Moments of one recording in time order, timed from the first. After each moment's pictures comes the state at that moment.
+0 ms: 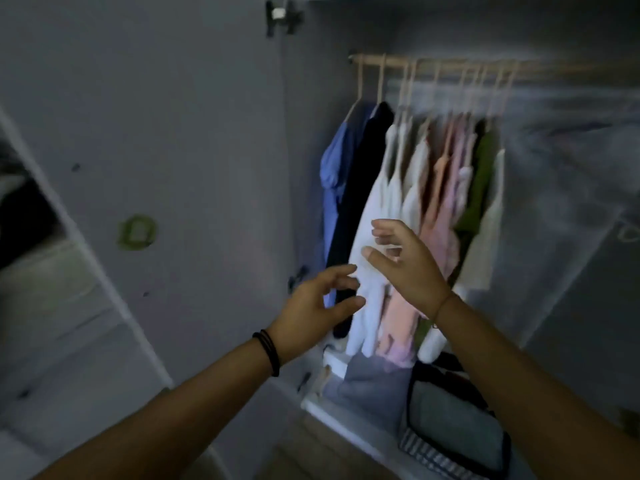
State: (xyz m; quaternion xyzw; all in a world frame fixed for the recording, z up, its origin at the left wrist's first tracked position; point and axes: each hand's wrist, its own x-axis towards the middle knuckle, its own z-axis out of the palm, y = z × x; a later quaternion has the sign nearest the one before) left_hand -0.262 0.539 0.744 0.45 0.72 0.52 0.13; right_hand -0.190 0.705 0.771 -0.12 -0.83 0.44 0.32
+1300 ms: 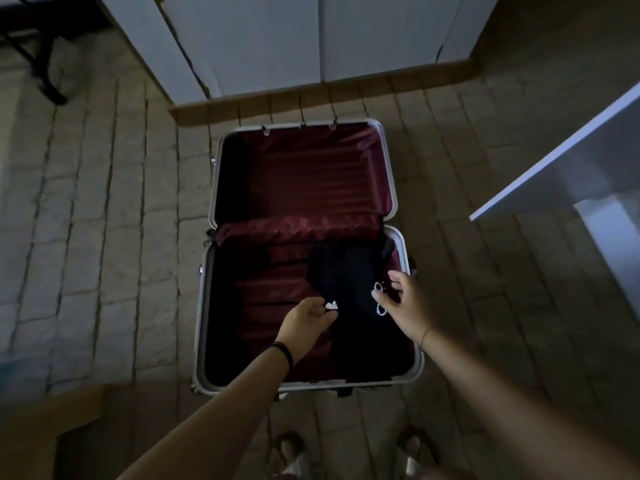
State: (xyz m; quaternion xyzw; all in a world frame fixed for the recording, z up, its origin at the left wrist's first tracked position) left_hand -0.066 0.007 -0.011 -0.26 0.77 0.51 0.27; right_hand -0.130 0.209 -0.026 -0.06 -0.86 0.45 -0.25
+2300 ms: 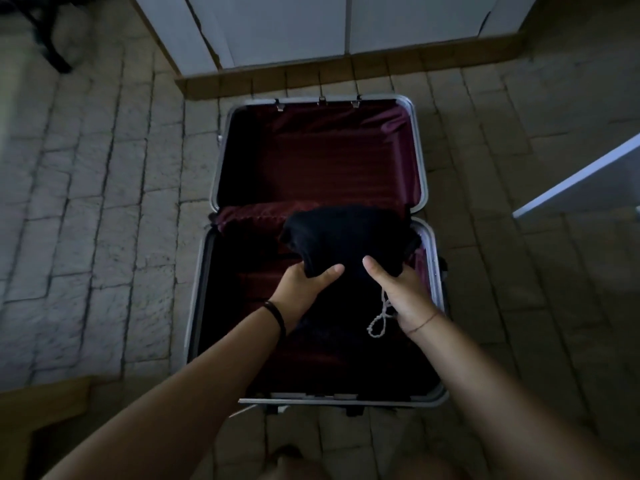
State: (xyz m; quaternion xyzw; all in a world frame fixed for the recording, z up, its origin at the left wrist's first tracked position) left_hand -0.118 -0.019 -0.033 -0.28 0.65 0.68 0.20; right_hand -0.155 0.151 -0.047 -0.14 -0.65 0.69 -0.30
